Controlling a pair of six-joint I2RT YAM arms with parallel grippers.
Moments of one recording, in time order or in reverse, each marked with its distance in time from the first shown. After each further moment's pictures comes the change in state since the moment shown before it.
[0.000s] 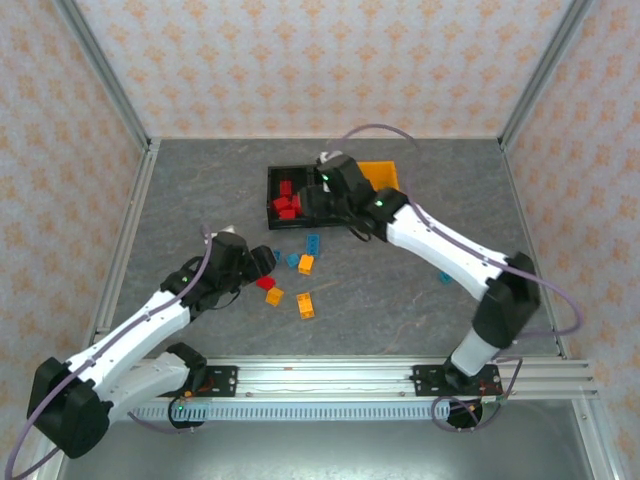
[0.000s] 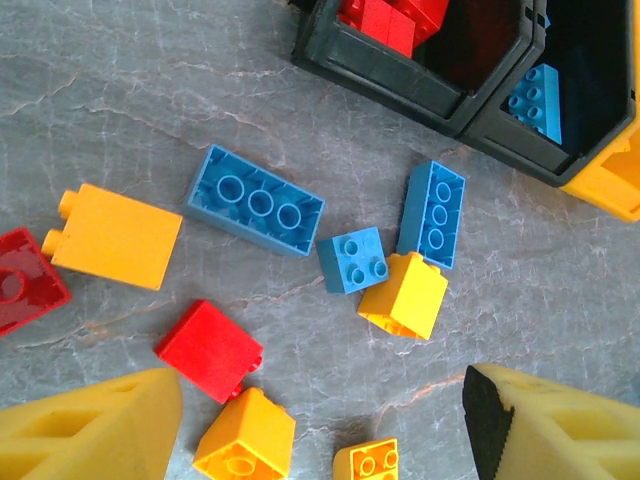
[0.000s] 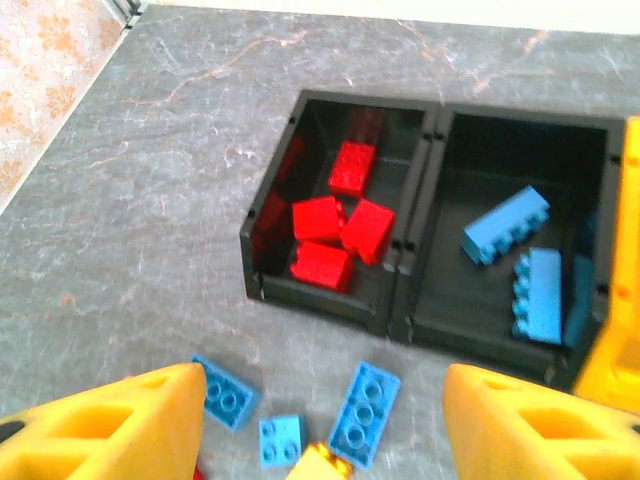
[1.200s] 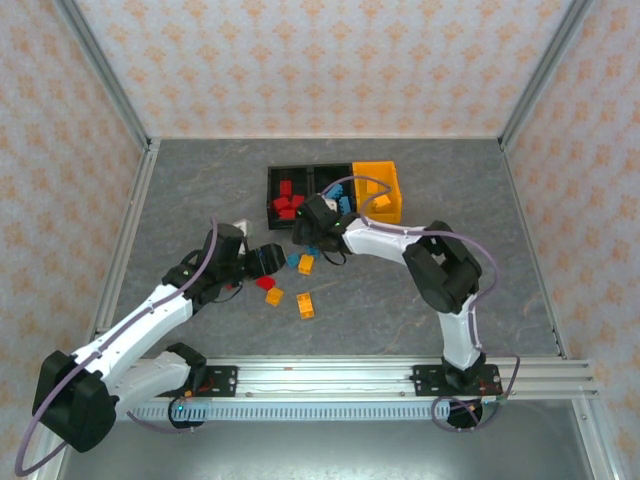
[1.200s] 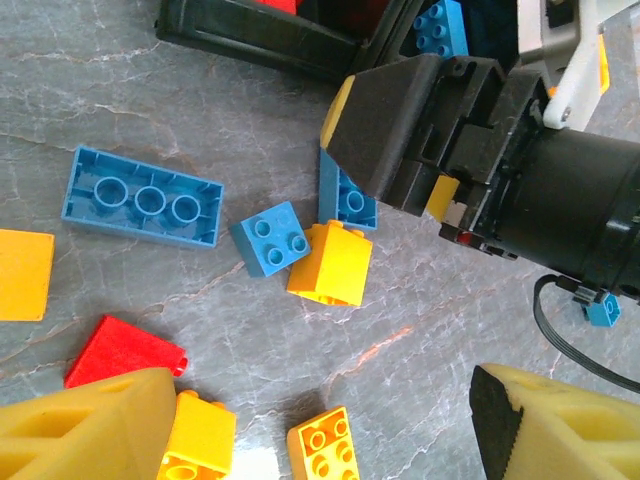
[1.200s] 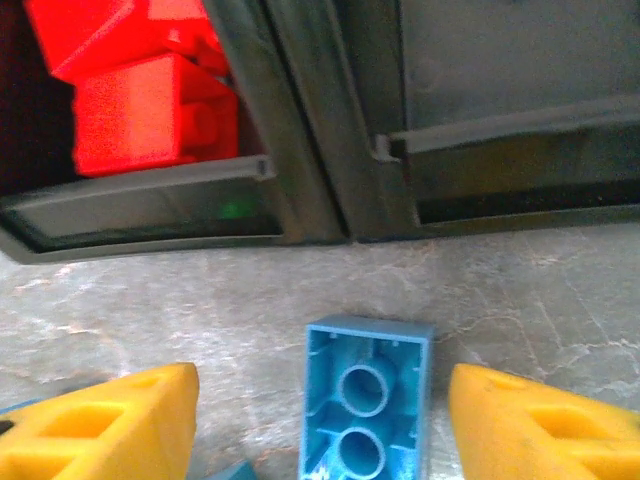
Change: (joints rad) left arm 0.051 0.026 0.005 0.079 0.208 0.143; right arm 0.018 0.424 -0.055 0.179 -0.029 0.394
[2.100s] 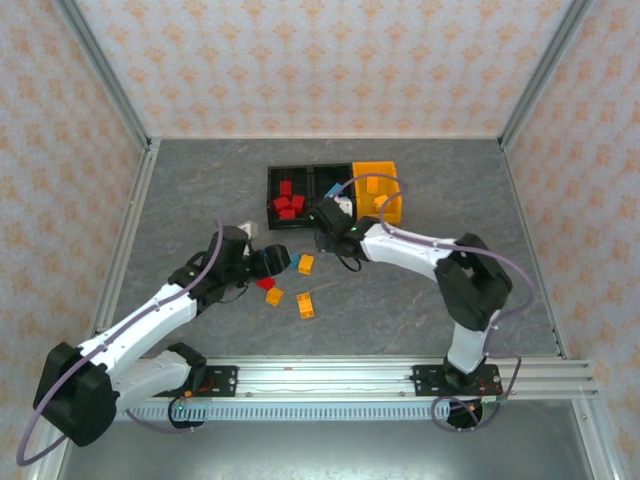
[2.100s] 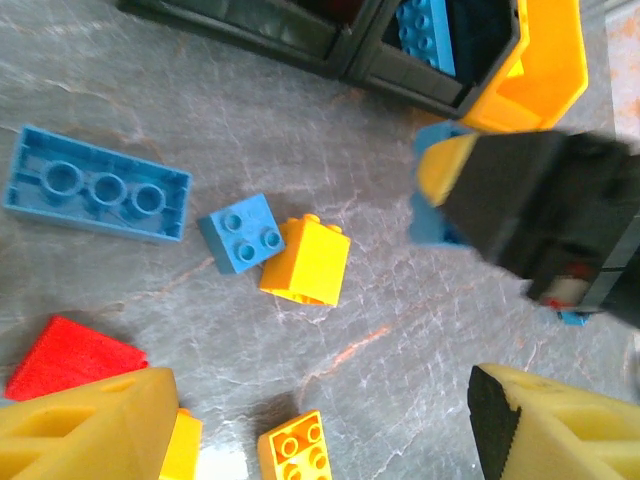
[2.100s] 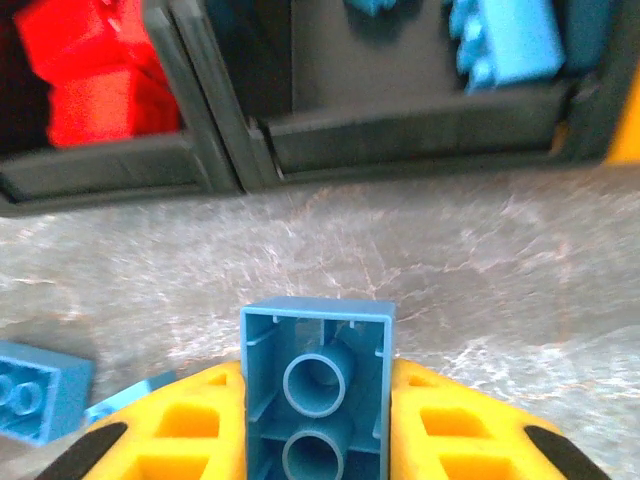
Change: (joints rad) left arm -0.043 0.049 -0.026 0.097 0.026 -0.061; right arm 0.000 -0.240 -0.140 -0.092 0.121 -0.076
